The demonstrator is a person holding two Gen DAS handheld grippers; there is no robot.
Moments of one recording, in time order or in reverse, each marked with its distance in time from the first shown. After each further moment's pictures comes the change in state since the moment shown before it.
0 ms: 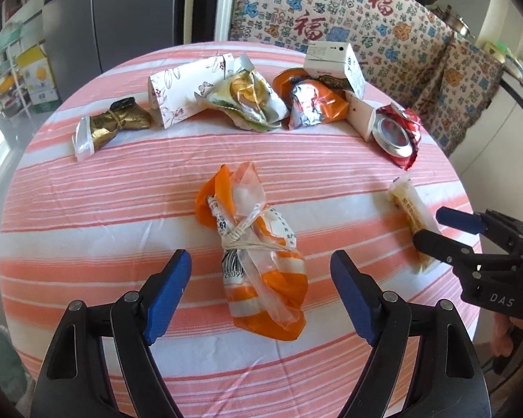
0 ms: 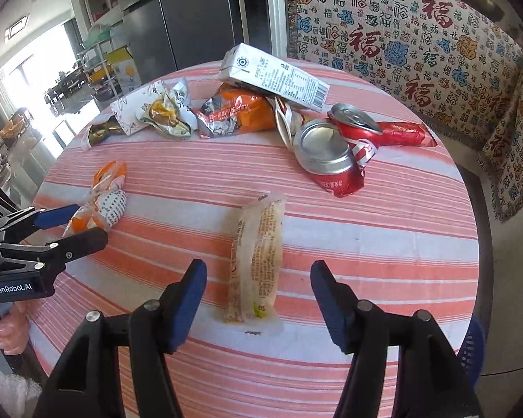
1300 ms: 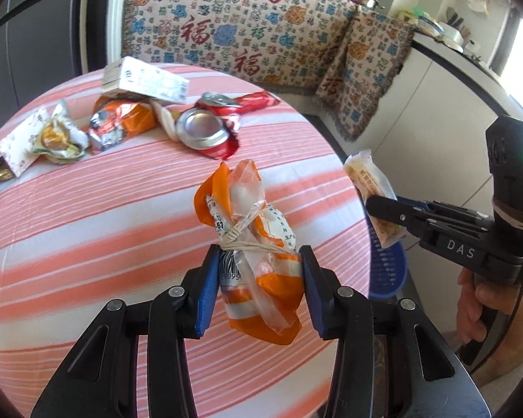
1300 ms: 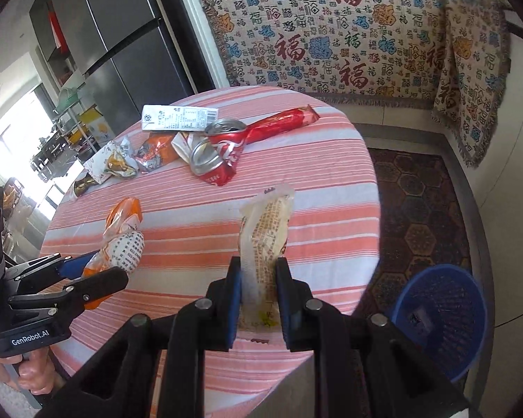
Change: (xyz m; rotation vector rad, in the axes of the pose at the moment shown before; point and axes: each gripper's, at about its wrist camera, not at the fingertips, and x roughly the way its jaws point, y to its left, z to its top) left arm -0.020 -0.162 -0.010 0.194 -0.014 -0.276; right arm -0.078 -0.116 -0.059 0.256 -0.119 -0.002
